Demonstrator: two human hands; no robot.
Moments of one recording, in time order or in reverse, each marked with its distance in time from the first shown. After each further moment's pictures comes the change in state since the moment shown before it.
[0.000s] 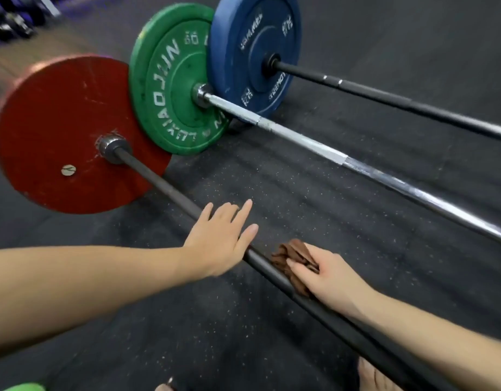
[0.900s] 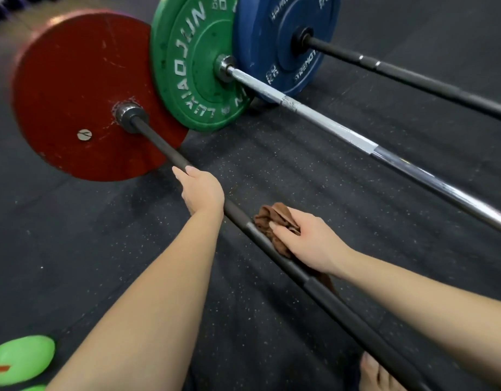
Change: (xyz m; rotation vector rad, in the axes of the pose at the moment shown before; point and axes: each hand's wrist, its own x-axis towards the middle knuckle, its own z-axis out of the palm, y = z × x) left_hand 0.056 -0.022 0.000 -1.362 0.656 -1.358; right_hand 0.061 -0.026 0.014 0.026 -0.083 -0.133
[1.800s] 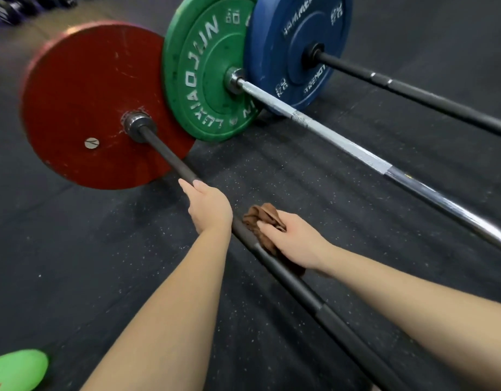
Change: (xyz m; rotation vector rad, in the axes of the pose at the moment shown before) left_hand -0.002 -0.001 -0.001 -0.031 -0.023 0.001; right_hand 0.049 -0.023 0.009 0.061 -0.079 -0.045
